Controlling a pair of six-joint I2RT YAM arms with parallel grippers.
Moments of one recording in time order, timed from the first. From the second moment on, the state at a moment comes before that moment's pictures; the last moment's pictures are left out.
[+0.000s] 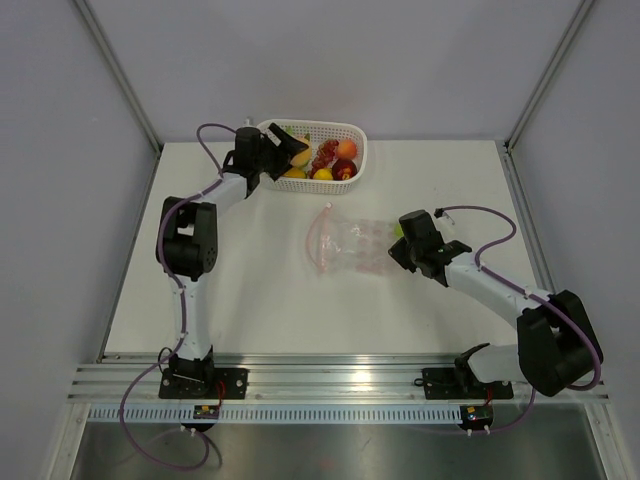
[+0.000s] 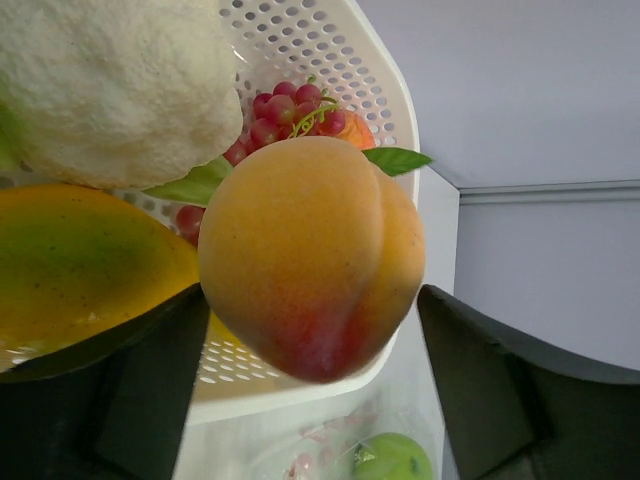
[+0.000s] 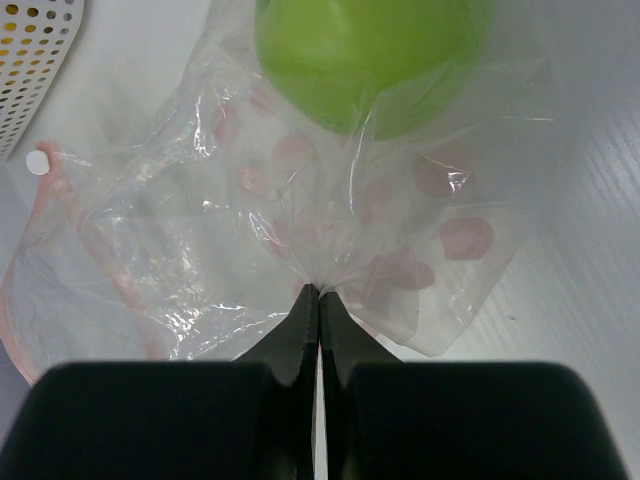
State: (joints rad) left arm -0.21 2.18 1.64 0.15 0.28 -1.00; right arm 0.49 1.33 0.77 -0.30 0.24 1.18
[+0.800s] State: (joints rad) left arm -0.21 1.63 1.05 0.26 0.34 -1.03; right arm 0.49 1.32 0.76 -0.25 0.21 1.13
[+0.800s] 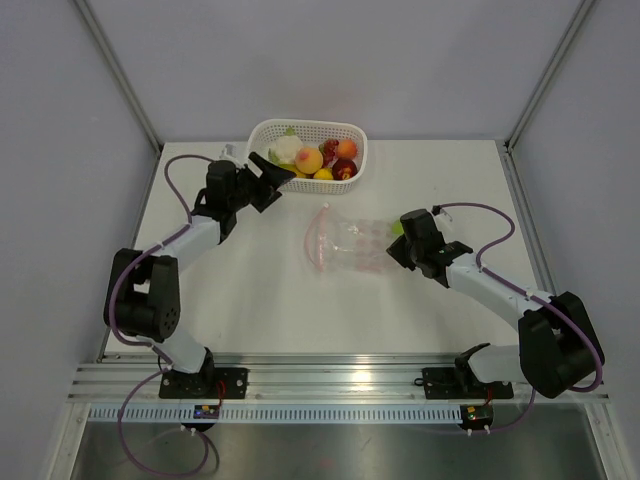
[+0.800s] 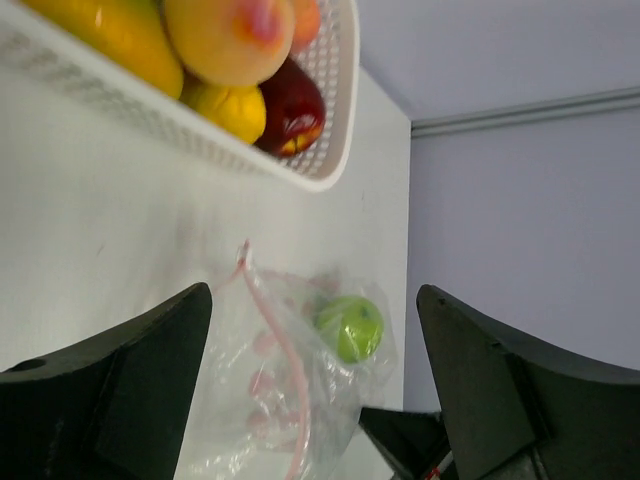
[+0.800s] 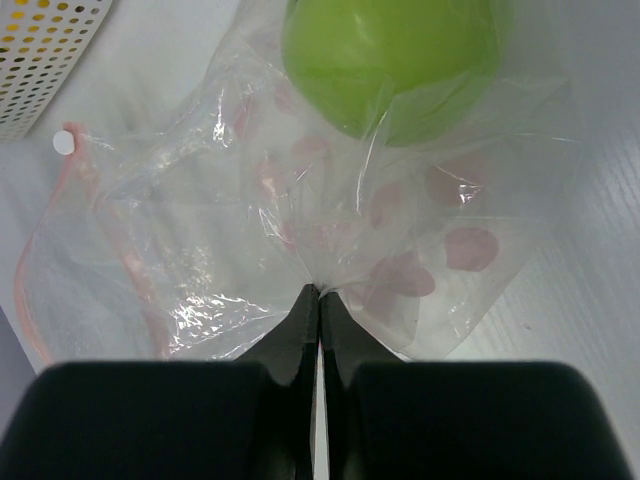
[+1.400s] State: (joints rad) left arm -0.33 1.51 0.60 0.54 0.44 -1.09; right arm 0.49 1.32 0.76 -0.20 0.16 1.08
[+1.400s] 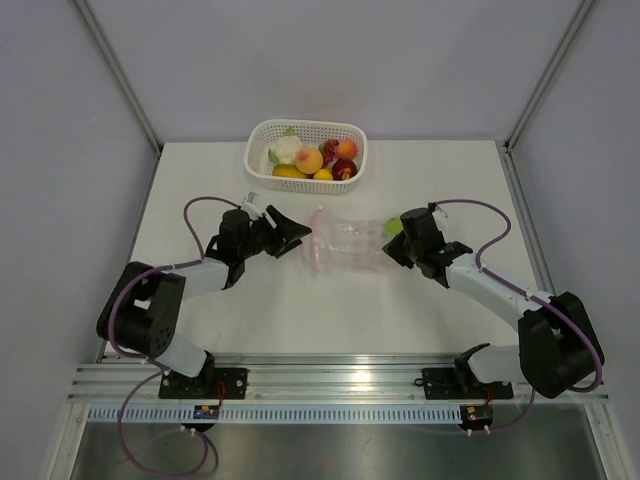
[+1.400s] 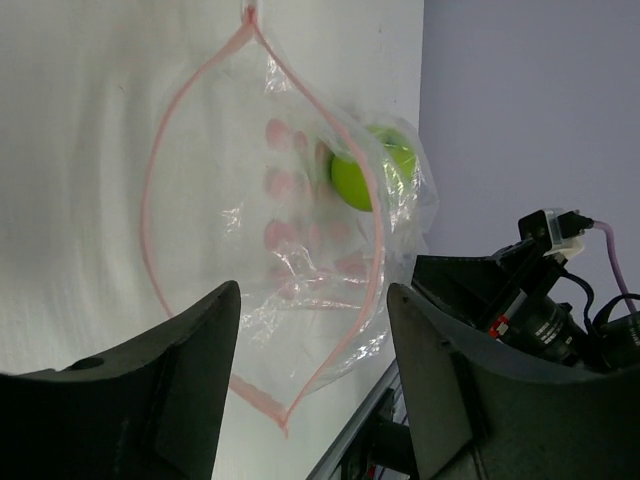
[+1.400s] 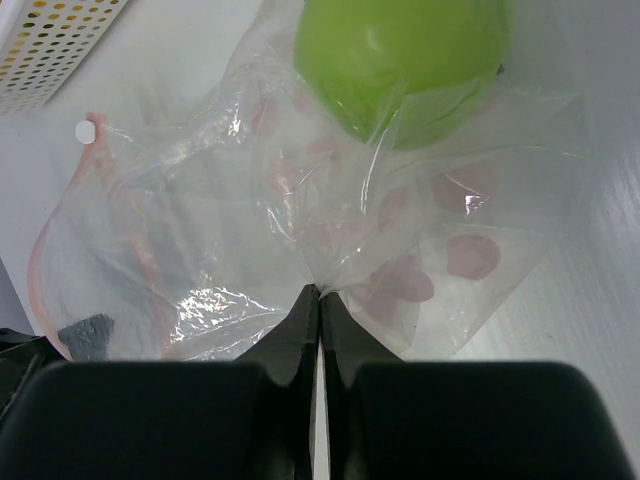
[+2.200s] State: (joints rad) left arm -0.30 1.60 0.51 0.70 0.48 -1.13; right arm 0.48 1.32 0.74 -0.18 0.12 1.06
